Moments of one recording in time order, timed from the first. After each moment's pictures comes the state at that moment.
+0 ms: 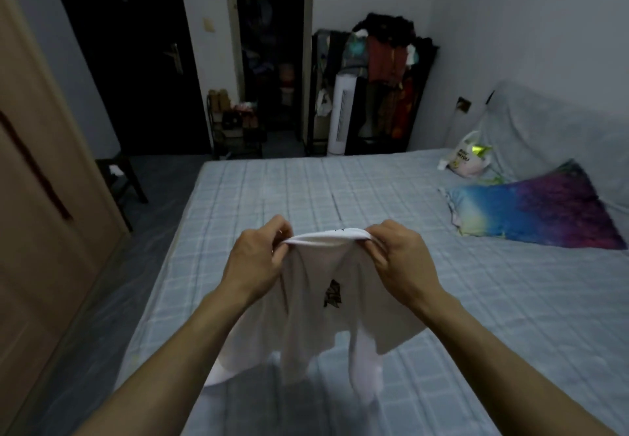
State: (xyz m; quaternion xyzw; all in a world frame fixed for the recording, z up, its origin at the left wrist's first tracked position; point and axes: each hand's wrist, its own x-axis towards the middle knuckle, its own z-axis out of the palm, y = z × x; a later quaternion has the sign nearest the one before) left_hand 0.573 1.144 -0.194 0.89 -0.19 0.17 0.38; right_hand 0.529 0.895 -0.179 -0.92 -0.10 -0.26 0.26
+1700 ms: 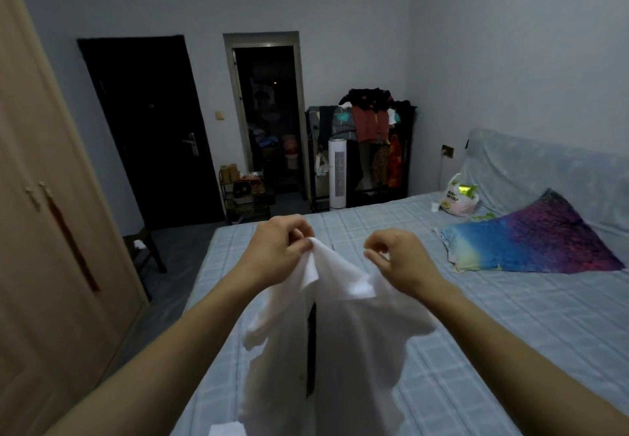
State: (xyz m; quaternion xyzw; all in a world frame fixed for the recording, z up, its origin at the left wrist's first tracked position) left_hand 0.470 1.066 -0.038 0.90 -0.22 0.13 0.35; right_hand 0.472 0.822 -0.098 -0.92 -0.13 -0.29 0.25
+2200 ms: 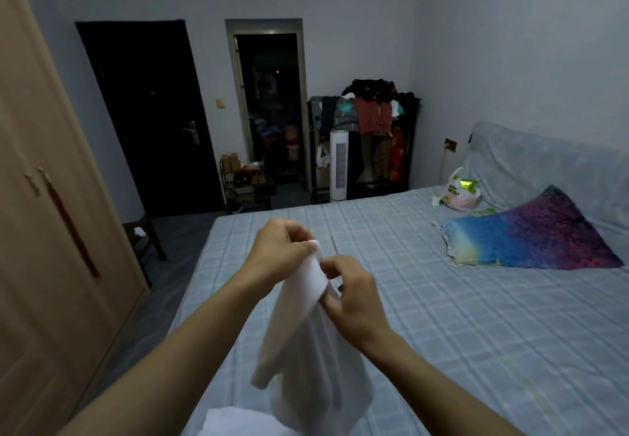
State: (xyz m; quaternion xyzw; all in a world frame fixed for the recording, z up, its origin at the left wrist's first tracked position) left_hand 0.463 1.051 -0.058 0.87 -0.12 0.07 0.47; right_hand 0.429 0.908 -0.149 -0.85 -0.14 -0.30 0.40
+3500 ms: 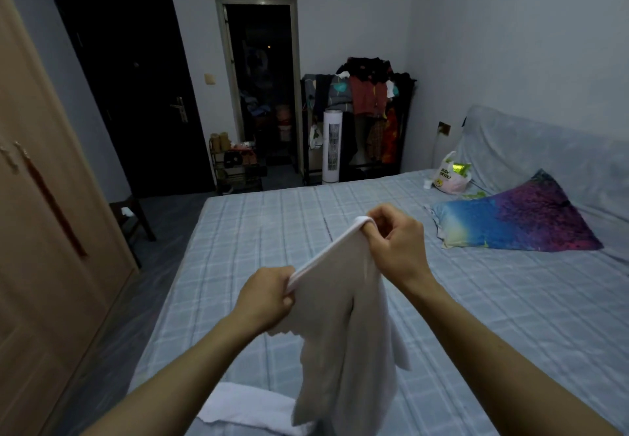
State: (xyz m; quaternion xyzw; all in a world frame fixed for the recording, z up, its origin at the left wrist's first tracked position) left_hand 0.471 1.089 -0.170 0.96 -0.19 0.06 0.18; right_hand 0.439 0.860 -0.104 -0.82 -0.04 -0.36 0.45
